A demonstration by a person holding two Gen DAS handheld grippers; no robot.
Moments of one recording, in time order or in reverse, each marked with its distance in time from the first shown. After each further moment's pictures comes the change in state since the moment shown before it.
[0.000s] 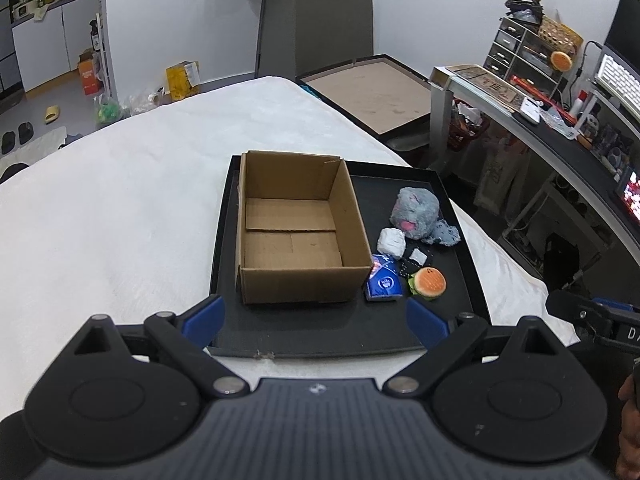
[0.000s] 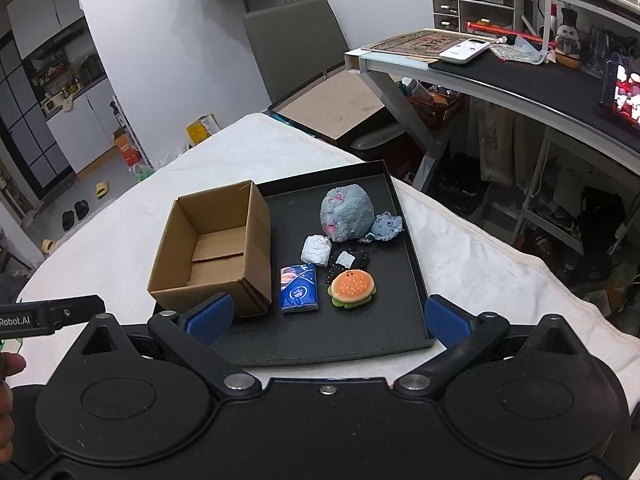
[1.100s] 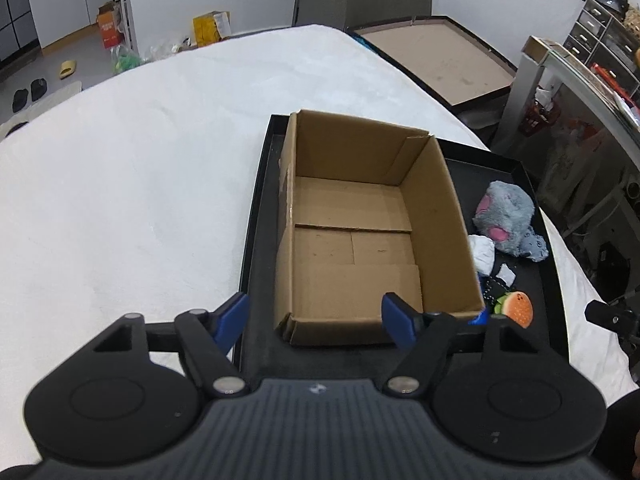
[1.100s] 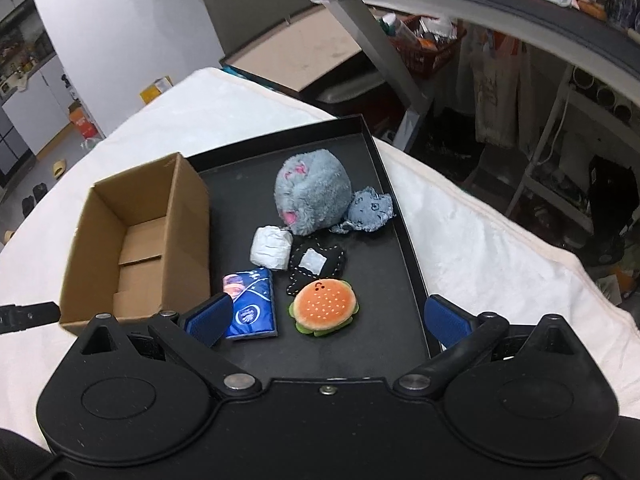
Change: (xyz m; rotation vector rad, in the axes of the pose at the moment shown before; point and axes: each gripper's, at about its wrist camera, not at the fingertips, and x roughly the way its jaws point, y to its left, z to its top) left arm 0.131 0.056 0.034 -0.080 0.127 0.068; right arm 0.135 -0.018 0.026 0.046 0.143 -0.093
